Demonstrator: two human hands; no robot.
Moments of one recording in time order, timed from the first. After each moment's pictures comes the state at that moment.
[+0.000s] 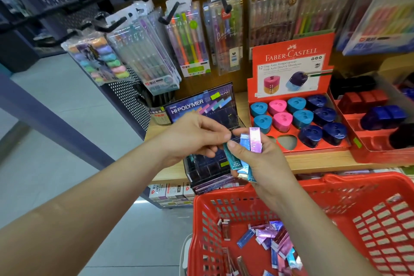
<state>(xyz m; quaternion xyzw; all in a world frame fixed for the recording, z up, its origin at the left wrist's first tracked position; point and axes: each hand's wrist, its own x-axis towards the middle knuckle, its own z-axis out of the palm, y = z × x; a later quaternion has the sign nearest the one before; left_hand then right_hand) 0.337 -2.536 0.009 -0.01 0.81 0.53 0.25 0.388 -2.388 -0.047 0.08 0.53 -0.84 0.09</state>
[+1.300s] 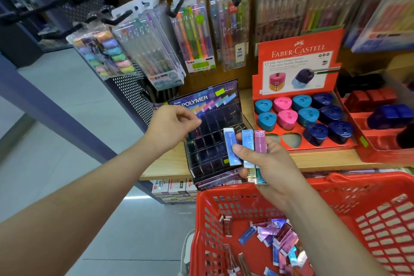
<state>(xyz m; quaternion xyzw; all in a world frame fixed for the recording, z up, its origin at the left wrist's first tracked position) 0.316 -2.584 -0.018 -0.03 0.93 0.37 0.02 0.389 -2.385 -0.051 0.12 0.51 -0.84 0.14</state>
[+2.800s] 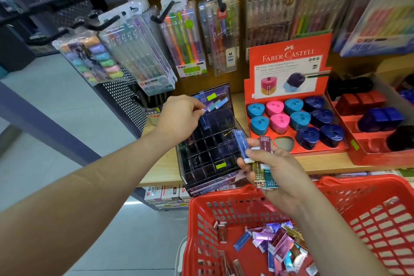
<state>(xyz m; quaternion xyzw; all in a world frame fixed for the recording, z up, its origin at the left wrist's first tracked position) 0.279 -2.550 -0.021 0.09 0.98 0.15 -0.11 0.386 -2.358 -0.056 0.17 0.43 -0.87 0.16</state>
